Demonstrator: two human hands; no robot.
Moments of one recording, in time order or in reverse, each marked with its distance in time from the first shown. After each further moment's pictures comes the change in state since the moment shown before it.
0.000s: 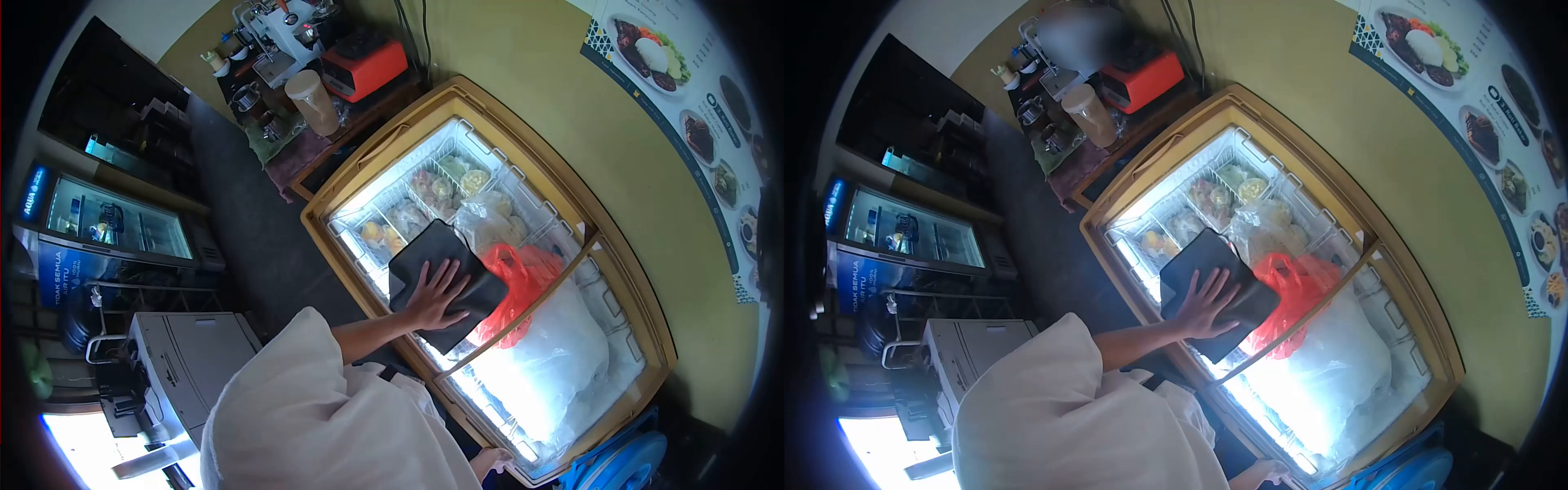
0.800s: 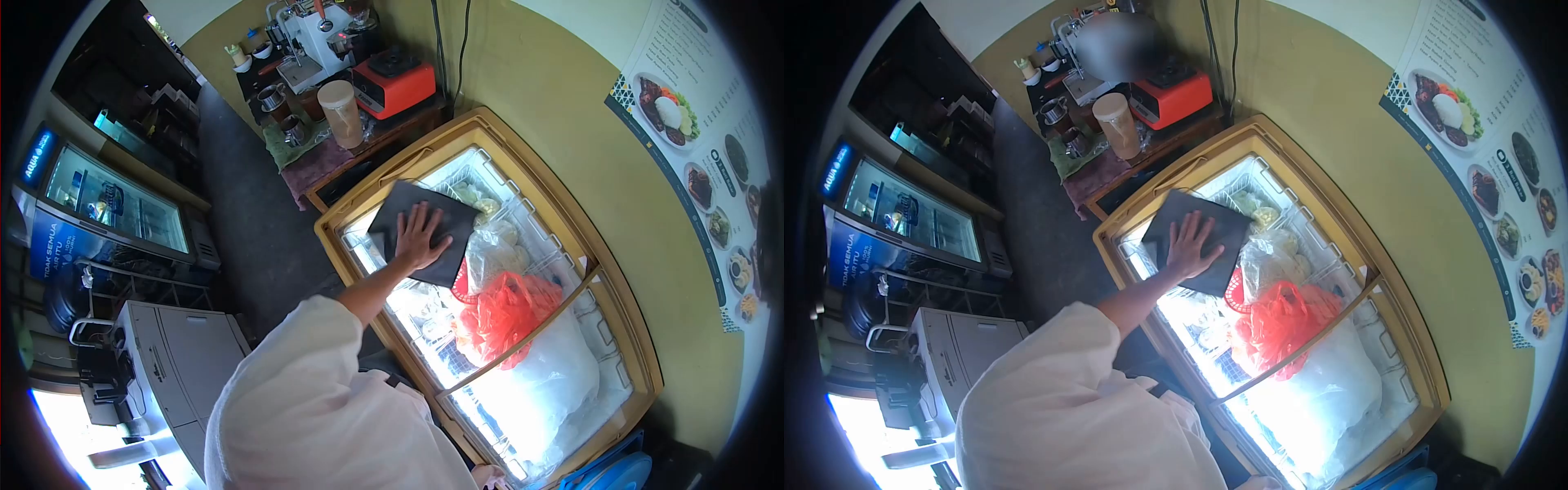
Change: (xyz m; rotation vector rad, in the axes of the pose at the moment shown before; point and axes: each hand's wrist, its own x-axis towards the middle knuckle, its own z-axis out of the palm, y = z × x) left_hand 0.069 -0.126 -0.046 0.049 0.123 -0.257; right_hand -0.018 -0.018 0.004 0.040 -0.040 -0.088
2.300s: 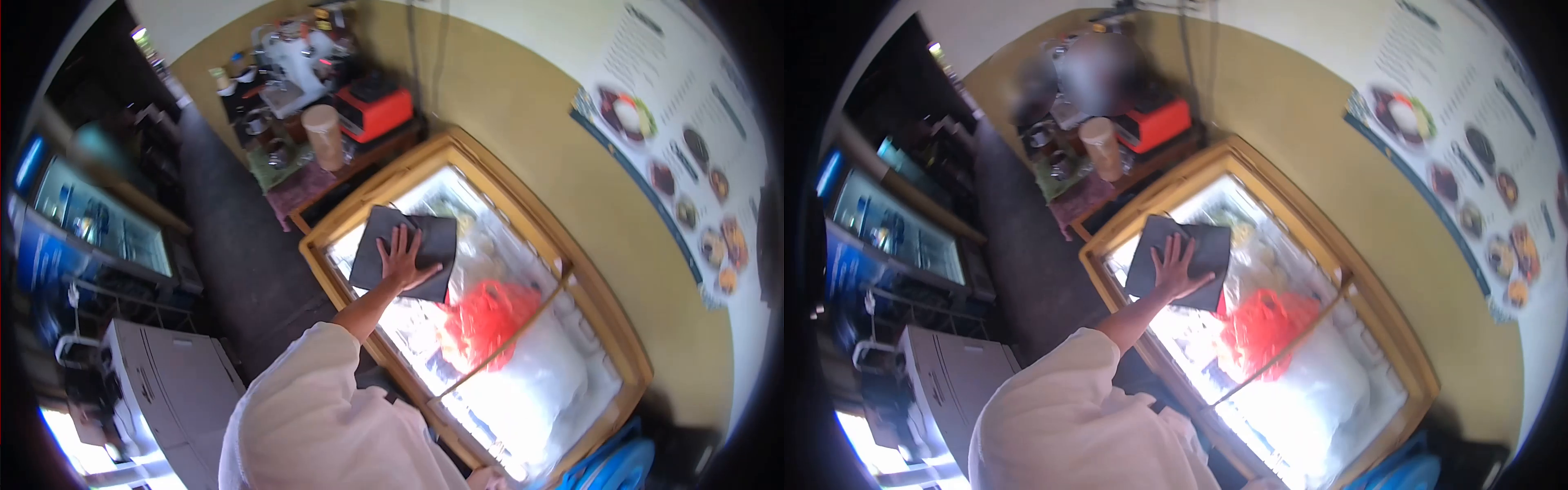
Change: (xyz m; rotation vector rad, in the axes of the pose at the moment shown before) left_hand -0.009 0.023 -0.003 -0.010 -0.019 -0.266; right_hand -0.013 -0.044 0.018 0.177 0.050 0.133
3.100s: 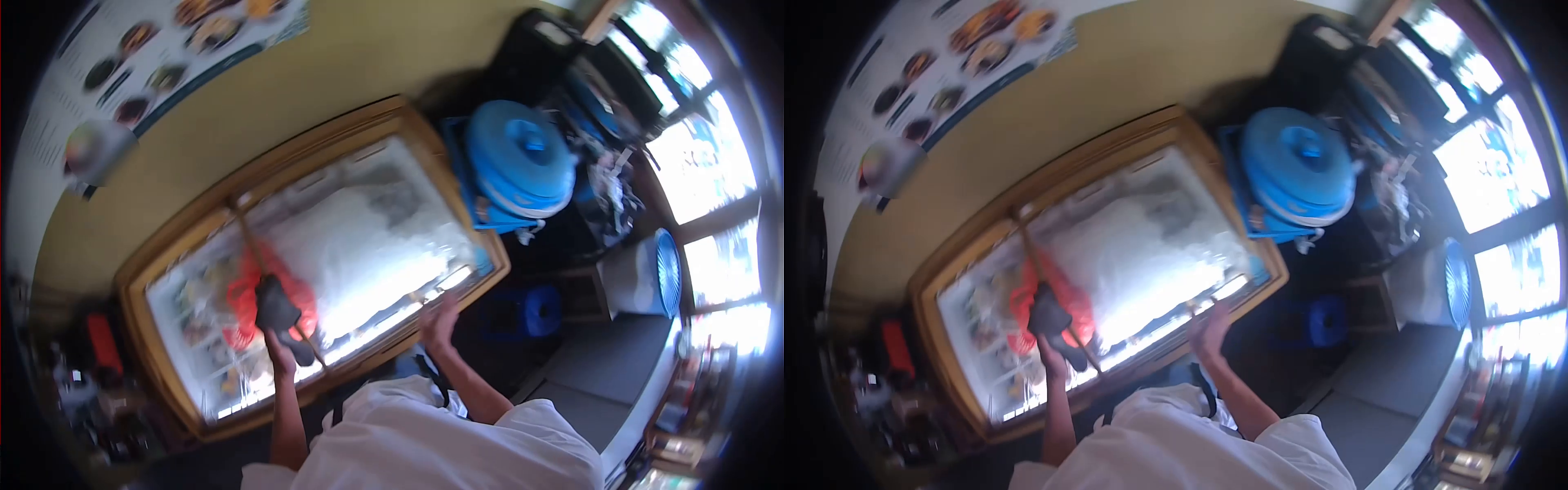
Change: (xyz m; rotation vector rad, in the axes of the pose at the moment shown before) left_hand -0.135 0.091 0.101 -1.407 -0.813 0.069; right_hand -0.040 -0.014 -0.105 0.073 -0.095 -0.785
